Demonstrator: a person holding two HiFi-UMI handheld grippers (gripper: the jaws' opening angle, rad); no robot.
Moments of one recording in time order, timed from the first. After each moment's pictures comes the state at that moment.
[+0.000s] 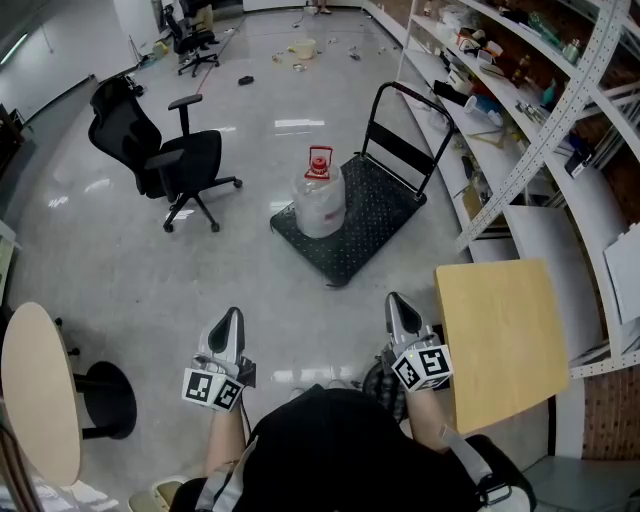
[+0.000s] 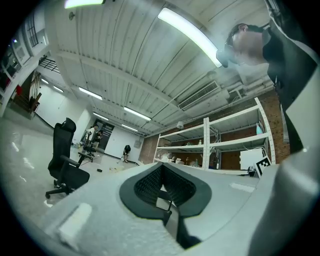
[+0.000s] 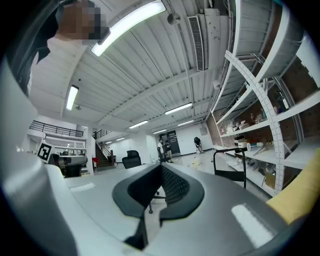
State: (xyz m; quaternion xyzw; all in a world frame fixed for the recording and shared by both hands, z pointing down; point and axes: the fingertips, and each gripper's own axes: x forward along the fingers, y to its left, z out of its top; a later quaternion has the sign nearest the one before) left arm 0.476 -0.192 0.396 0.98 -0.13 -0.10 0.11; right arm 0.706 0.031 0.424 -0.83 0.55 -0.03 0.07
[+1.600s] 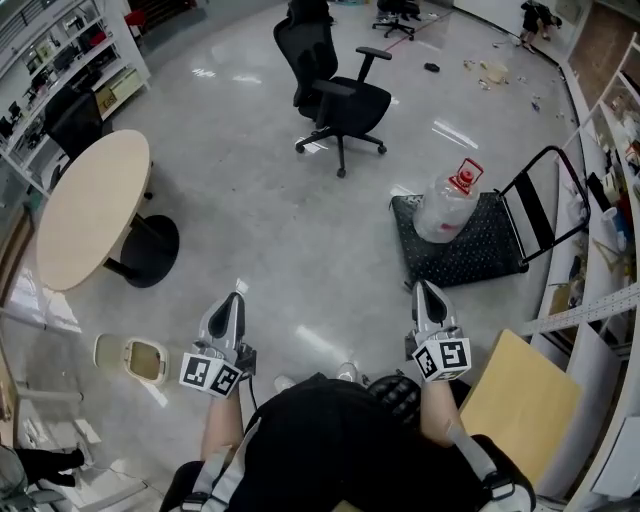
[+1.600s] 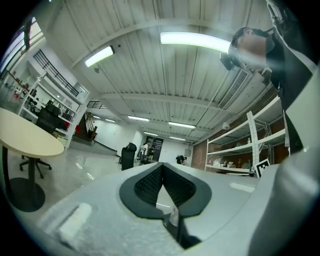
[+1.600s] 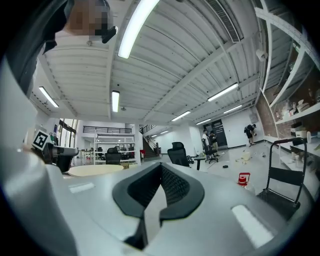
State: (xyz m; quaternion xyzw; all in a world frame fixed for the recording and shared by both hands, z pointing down) left arm 0.257 -0.131 0.405 0.89 -0.44 -0.11 0.09; right arm 0.625 -0.079 0.432 -0.65 0.76 -0.03 0.03
